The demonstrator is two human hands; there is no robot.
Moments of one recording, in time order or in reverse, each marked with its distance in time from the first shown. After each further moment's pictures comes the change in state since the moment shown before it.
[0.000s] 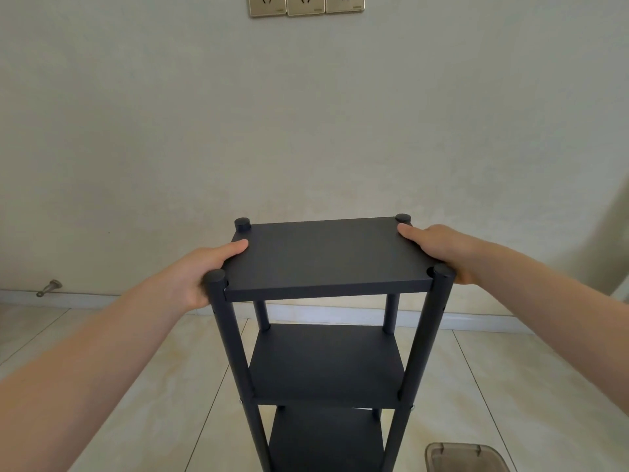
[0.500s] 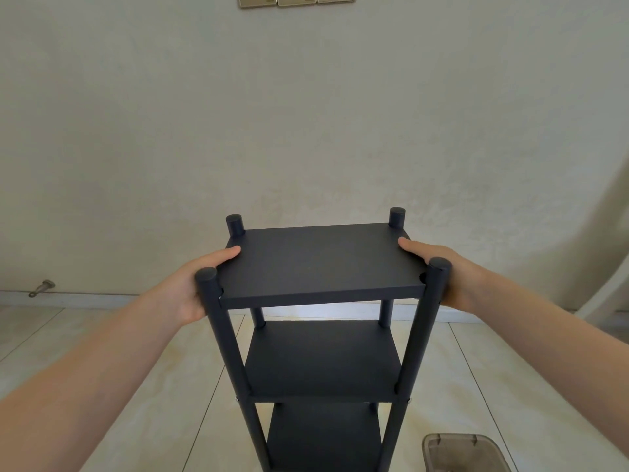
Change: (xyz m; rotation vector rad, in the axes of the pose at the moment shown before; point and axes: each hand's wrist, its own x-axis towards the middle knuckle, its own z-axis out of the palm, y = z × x) left_hand 0.005 -0.023 -0.009 -0.122 -0.089 -0.017; right_hand -0.002 0.048 0.004 0.433 -0.192 -0.004
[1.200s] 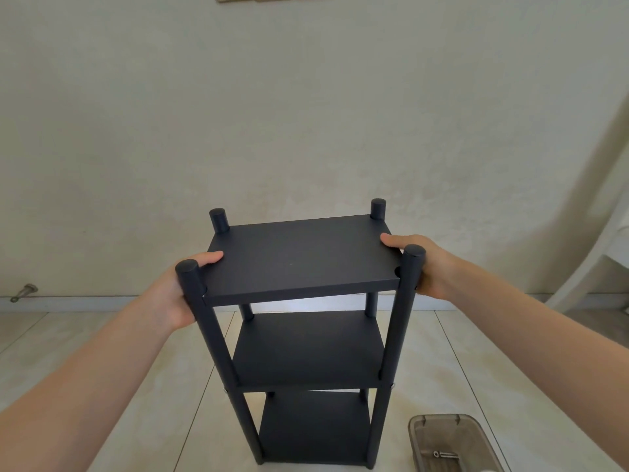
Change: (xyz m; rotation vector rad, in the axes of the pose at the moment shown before) left_hand -0.016 -0.013 0.009 -0.073 0.004 0.001; right_hand -0.014 0.004 0.001 0.077 -0.042 0.010
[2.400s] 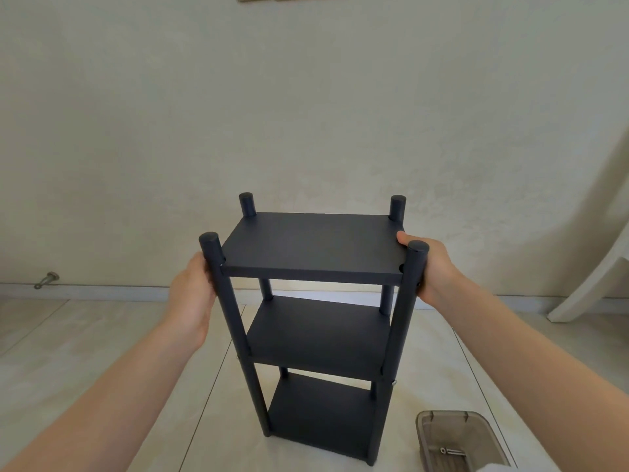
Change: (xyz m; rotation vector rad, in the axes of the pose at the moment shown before) left_hand -0.023 -0.035 0.005 0.093 0.358 0.347; right_hand -0.013 0.021 0.029 0.191 0.226 -0.118
